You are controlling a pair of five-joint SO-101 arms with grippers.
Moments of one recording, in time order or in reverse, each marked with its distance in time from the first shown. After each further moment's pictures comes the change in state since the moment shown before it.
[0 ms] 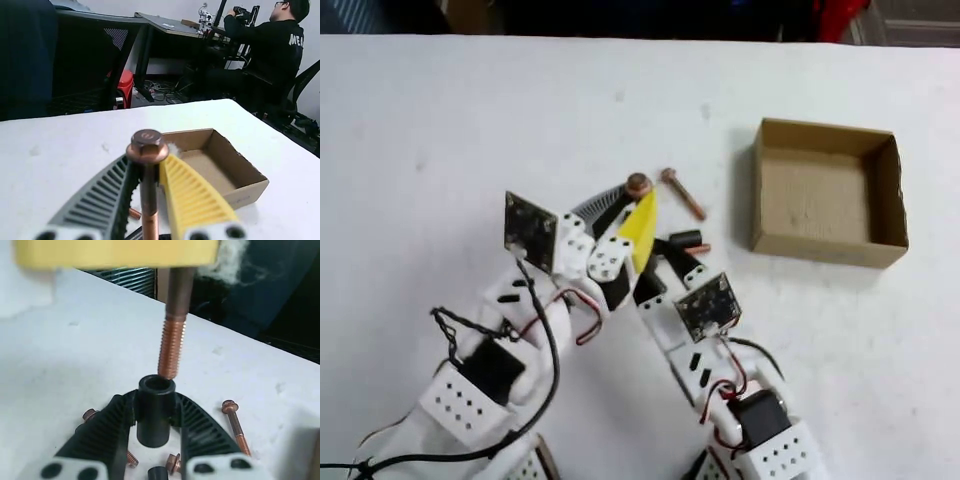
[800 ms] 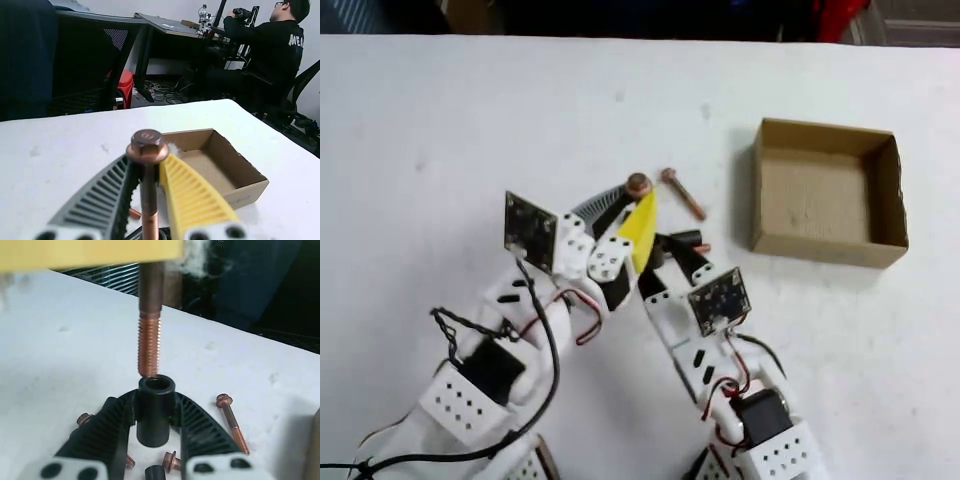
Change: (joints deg) left arm 0.0 0.0 0.0 0.0 0.0; right arm 2.2 0.0 0.0 0.0 -3.1
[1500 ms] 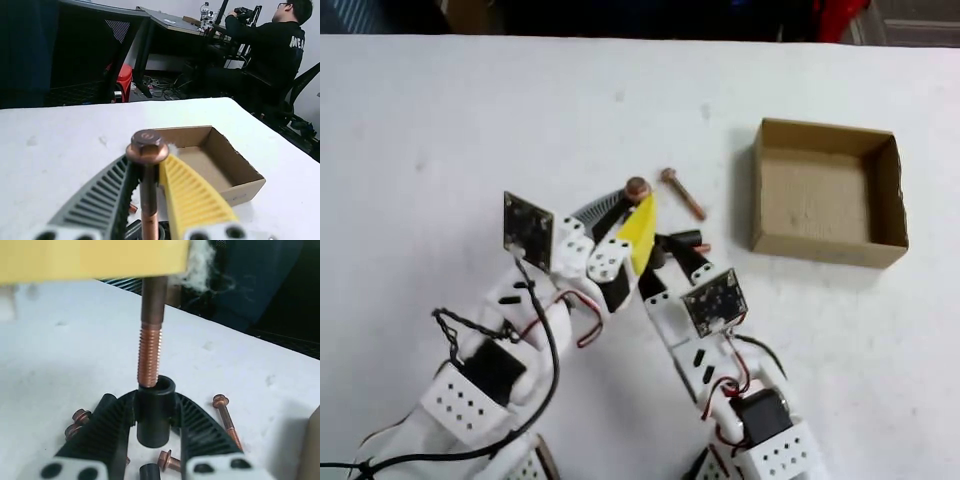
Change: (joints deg) left arm 0.0 0.0 1.5 0.0 2.5; right arm 0.1 0.1 0.0 0.0 2.3
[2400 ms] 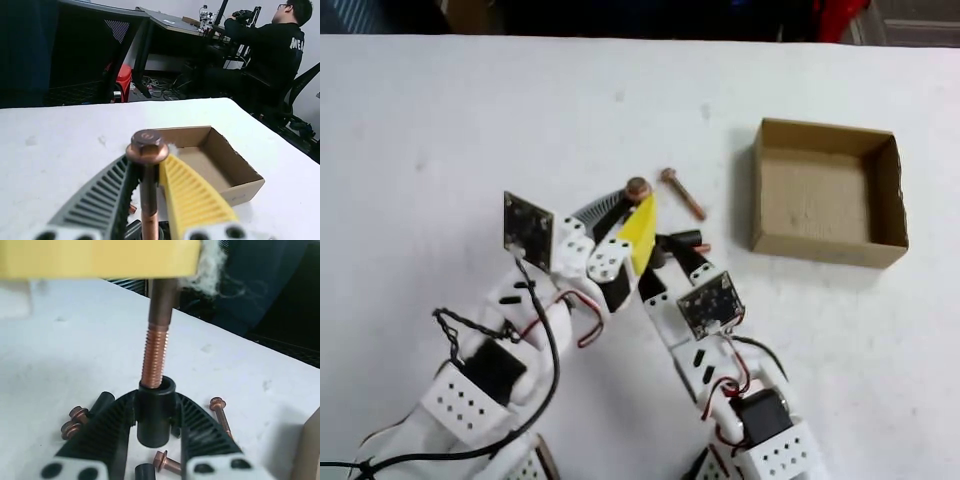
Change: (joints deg) left arm 0.0 0.0 0.0 -0.4 0.2; right arm 0.0 0.0 0.0 0.0 2.6
